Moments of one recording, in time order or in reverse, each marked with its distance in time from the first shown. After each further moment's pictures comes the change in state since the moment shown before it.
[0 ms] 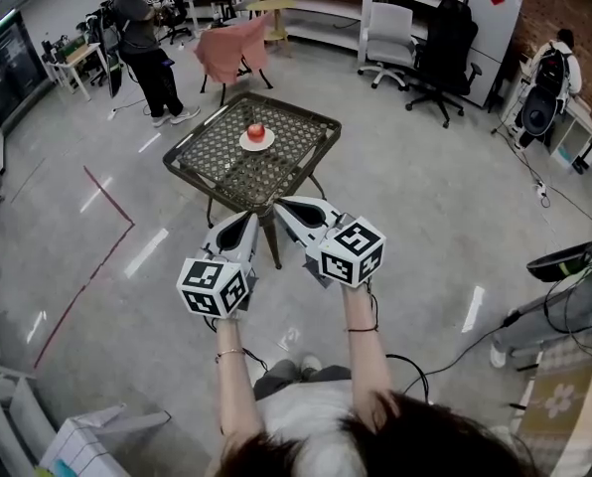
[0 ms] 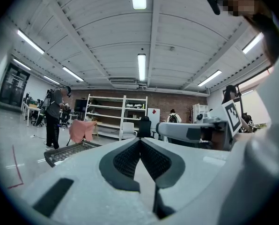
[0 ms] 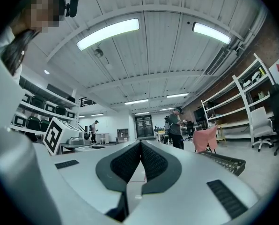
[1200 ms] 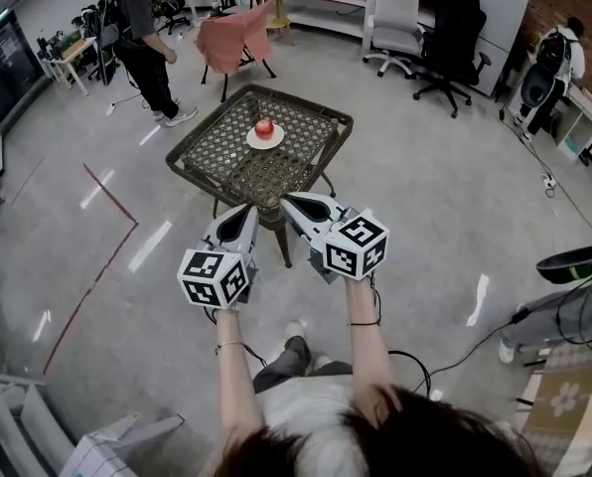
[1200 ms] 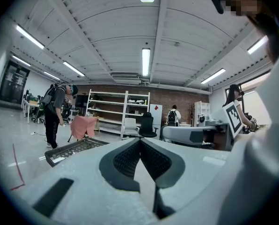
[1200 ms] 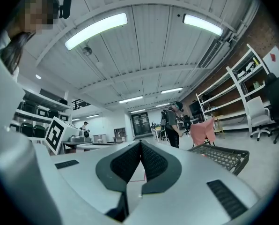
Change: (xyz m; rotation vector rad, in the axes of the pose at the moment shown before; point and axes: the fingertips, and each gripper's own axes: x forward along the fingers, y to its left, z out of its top) left arm 0.038 0.082 -0.011 -0.014 0.054 0.000; right arm 0.068 -0.048 -0.030 0.082 0.028 -0.040
